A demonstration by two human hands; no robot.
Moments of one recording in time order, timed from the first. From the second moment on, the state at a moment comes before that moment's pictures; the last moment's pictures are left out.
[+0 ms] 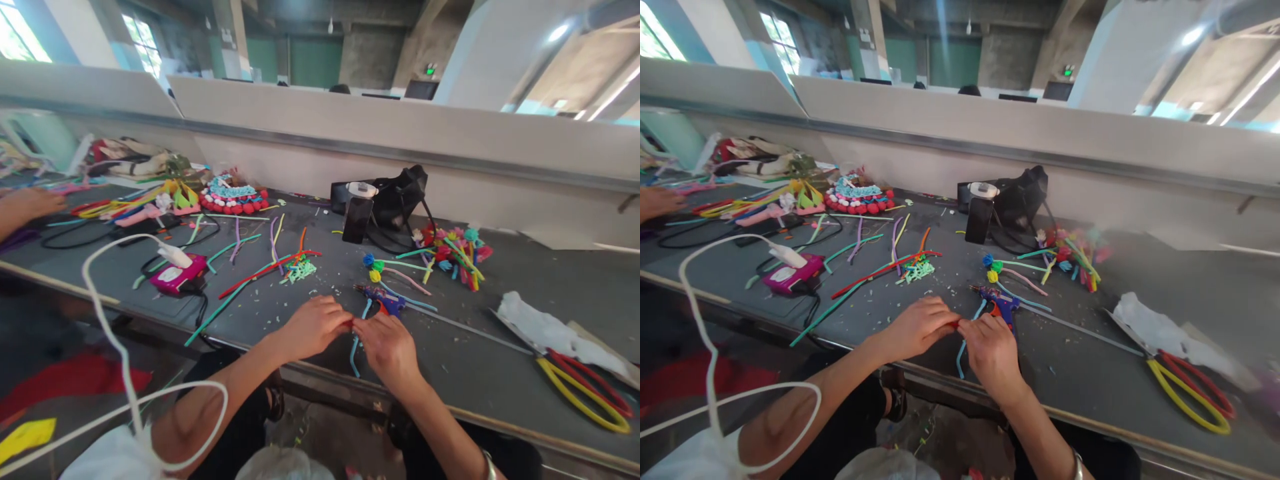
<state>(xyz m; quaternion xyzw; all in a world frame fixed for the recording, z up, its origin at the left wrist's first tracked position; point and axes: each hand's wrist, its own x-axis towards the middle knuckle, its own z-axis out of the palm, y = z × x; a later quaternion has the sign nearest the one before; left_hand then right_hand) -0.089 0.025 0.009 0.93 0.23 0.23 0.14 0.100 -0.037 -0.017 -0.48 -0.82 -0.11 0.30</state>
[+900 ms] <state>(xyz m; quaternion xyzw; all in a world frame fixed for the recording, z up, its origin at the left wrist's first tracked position) -0.103 0.051 -0.017 0.89 0.43 0.17 0.02 0.144 -0.034 -0.022 -0.80 -0.53 0.04 0.27</state>
